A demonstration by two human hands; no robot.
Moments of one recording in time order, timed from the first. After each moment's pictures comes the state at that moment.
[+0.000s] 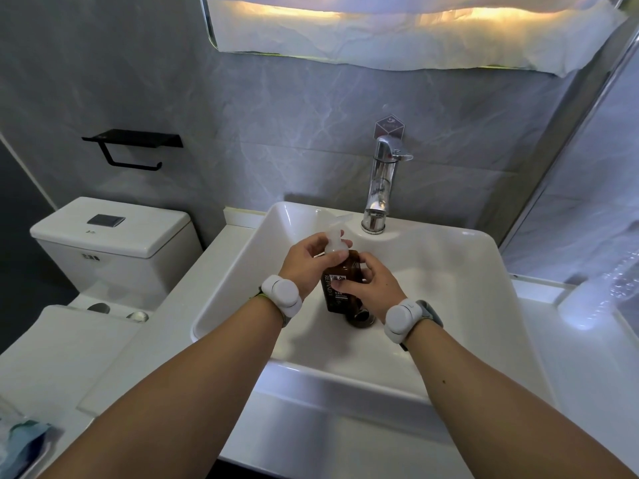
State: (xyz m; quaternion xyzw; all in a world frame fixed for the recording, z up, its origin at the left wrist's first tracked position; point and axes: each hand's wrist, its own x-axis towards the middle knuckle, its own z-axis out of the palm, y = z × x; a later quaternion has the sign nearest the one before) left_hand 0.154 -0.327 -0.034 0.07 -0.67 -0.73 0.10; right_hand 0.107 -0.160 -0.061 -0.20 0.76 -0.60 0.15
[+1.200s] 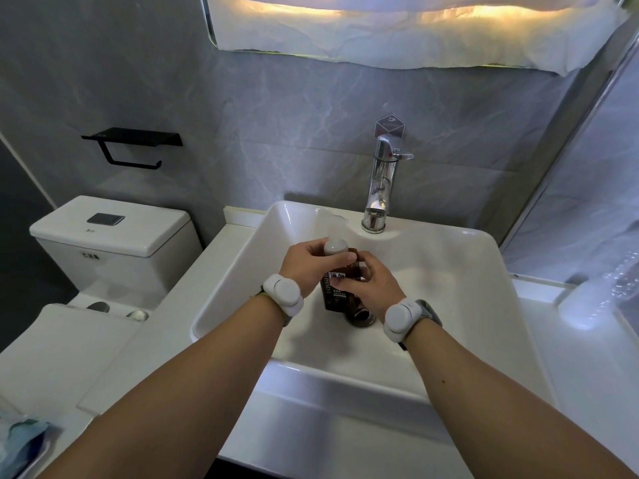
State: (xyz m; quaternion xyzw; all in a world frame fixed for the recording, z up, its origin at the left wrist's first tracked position) left_hand 0.153 -0.325 -0.036 0.09 -0.65 -0.75 0.08; right_hand 0.109 -0.163 -0.059 -0.21 0.73 -0.63 0.16
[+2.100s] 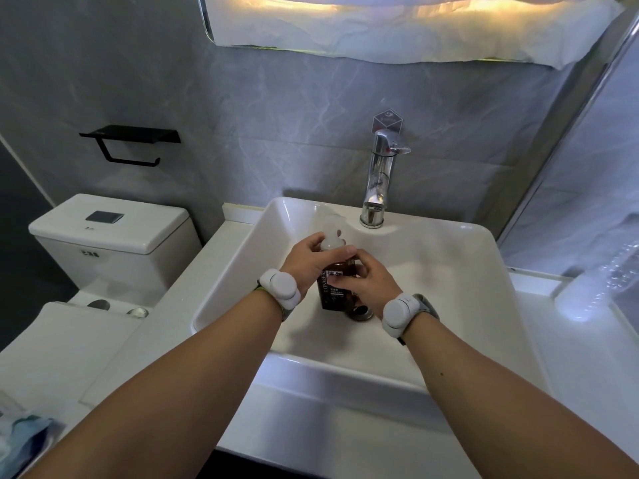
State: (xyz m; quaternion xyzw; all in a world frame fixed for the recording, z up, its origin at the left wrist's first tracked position) left_hand 0.151 -0.325 -0.039 0.09 -0.65 -0.76 0.05; right_hand 0.108 -0.164 -0.065 -0.21 0.72 -0.64 0.18
